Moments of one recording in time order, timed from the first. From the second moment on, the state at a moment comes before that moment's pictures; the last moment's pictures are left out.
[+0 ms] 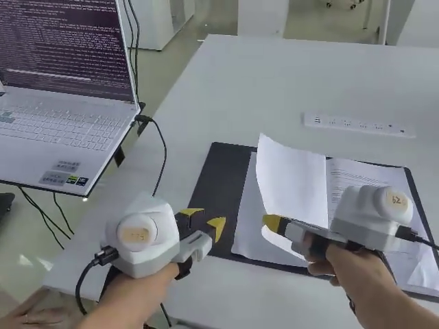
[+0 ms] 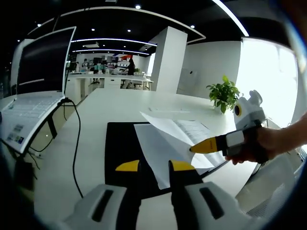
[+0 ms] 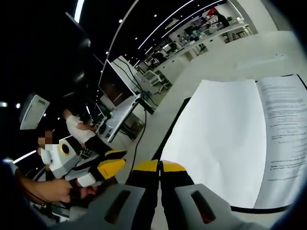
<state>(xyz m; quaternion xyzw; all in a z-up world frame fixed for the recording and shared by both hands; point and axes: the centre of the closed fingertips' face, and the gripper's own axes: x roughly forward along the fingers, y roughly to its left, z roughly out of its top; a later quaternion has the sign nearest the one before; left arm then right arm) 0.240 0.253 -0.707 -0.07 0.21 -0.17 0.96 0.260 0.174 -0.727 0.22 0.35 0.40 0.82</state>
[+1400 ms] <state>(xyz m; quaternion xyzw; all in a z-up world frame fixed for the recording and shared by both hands) 0.239 0.243 -0.737 -0.06 0.25 -0.18 0.95 0.252 0.210 -0.808 0.20 0.43 0.39 0.79</state>
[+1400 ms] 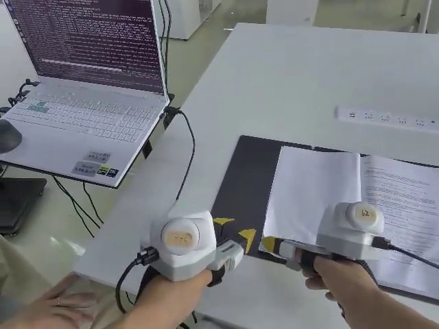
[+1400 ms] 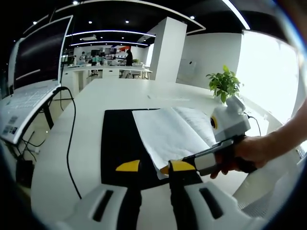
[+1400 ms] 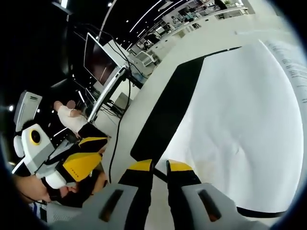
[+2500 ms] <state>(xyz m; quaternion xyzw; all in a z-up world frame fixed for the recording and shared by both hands) 0.273 0.171 -0.817 0.07 0.32 -0.23 0.92 0.318 0.072 -0.775 0.30 0.36 0.29 0.84</state>
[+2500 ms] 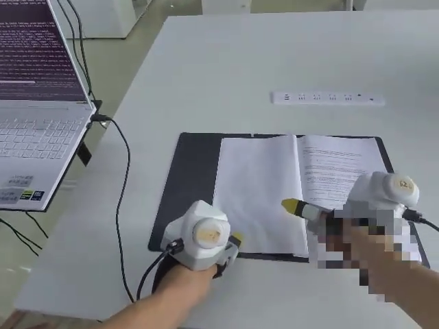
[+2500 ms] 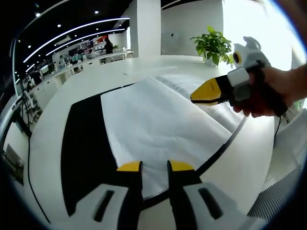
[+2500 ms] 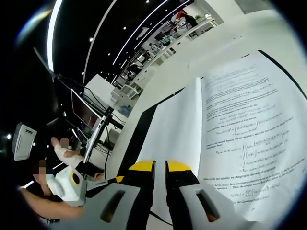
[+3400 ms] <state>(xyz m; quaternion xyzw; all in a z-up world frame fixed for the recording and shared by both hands) 0.278 0.172 -0.820 0.07 0.30 -0.22 0.92 0.394 0.057 -0.803 0.36 0.40 0.25 0.81</state>
